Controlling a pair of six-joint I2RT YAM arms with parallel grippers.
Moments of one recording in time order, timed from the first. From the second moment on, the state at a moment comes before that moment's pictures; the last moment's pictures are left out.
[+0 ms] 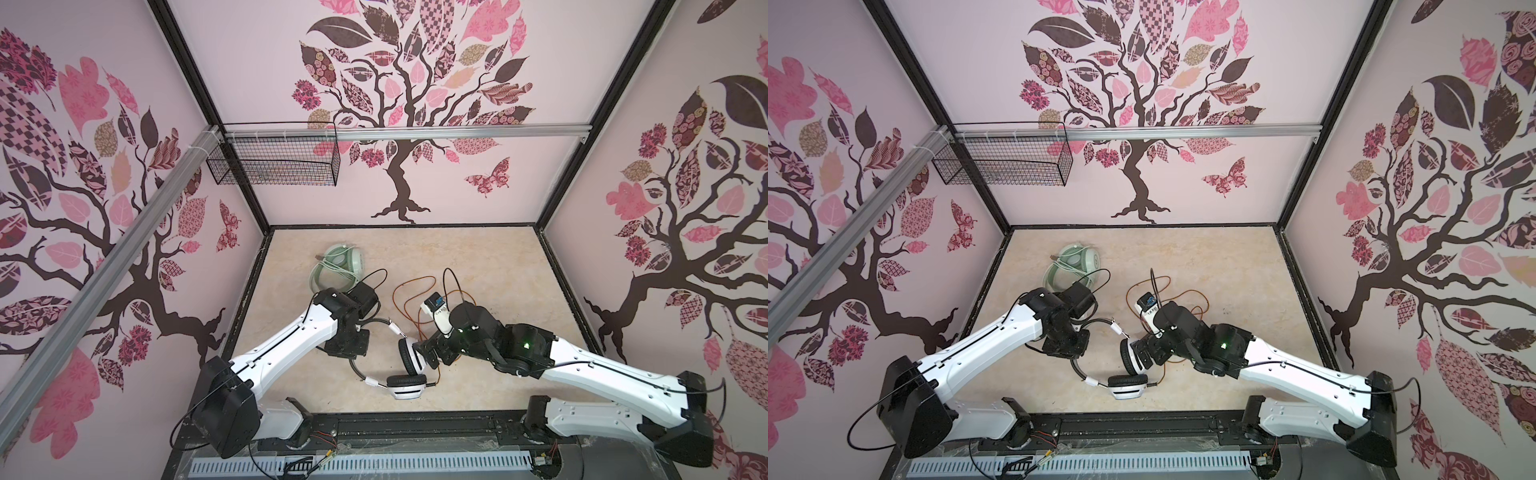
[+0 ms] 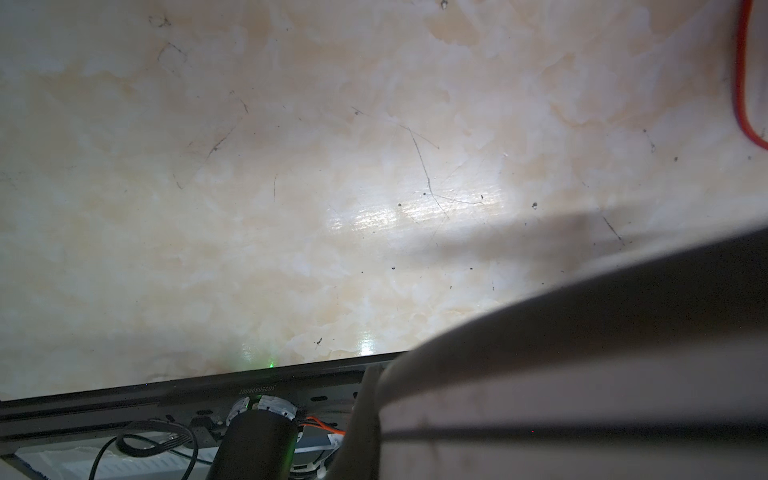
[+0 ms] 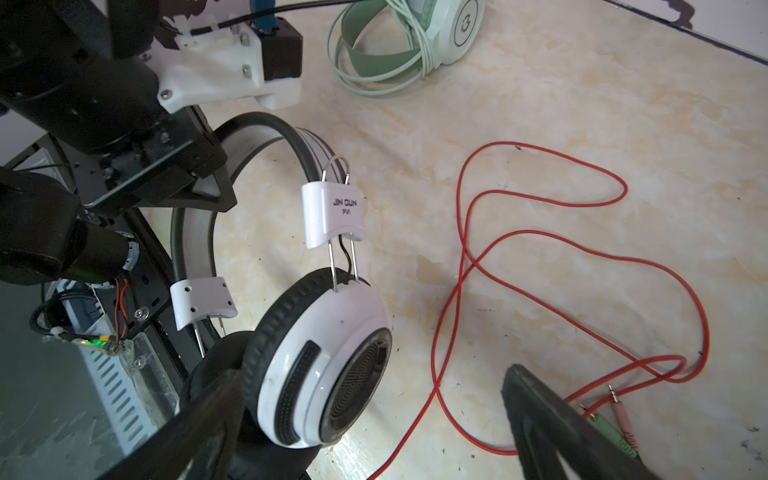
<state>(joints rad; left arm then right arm) -0.66 1.34 1.08 -1.27 0.04 -0.49 1.02 1.03 0.94 -0.59 0.11 0.29</state>
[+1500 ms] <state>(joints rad) -0.40 1.09 1.34 -1.30 0.48 -0.71 0.46 0.47 0.24 -0.17 -0.13 0.47</state>
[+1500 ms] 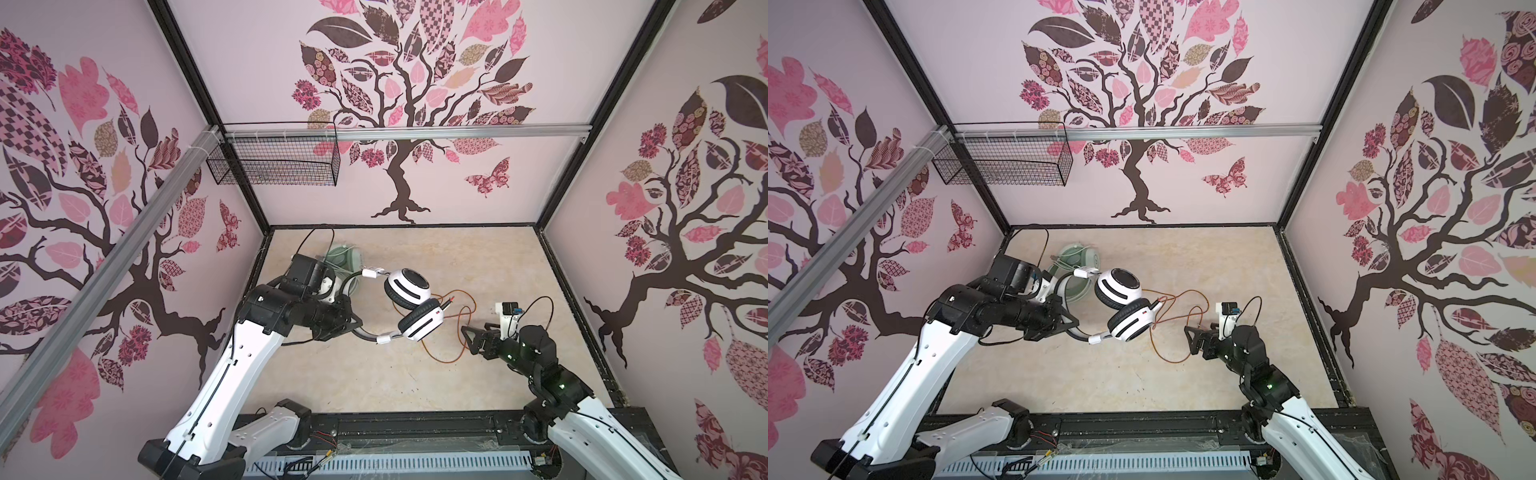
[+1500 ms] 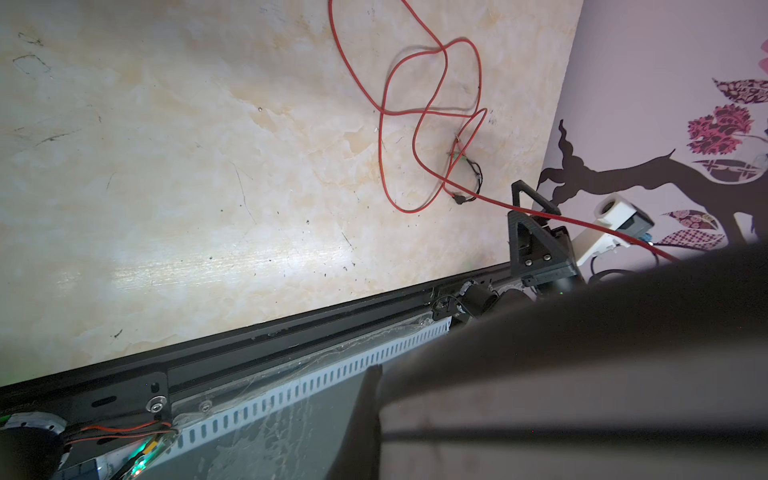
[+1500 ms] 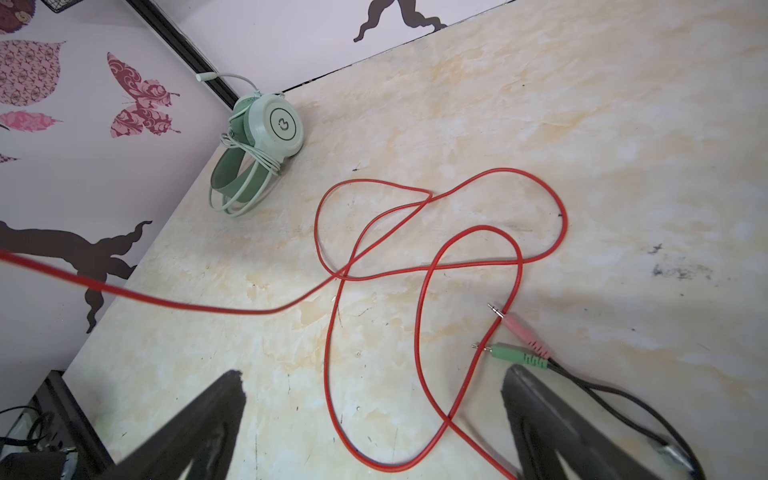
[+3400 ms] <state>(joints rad) -0.39 1.02 1.37 -0.96 0.83 -1.00 0.55 1.64 0.63 0.87 -0.18 0.19</state>
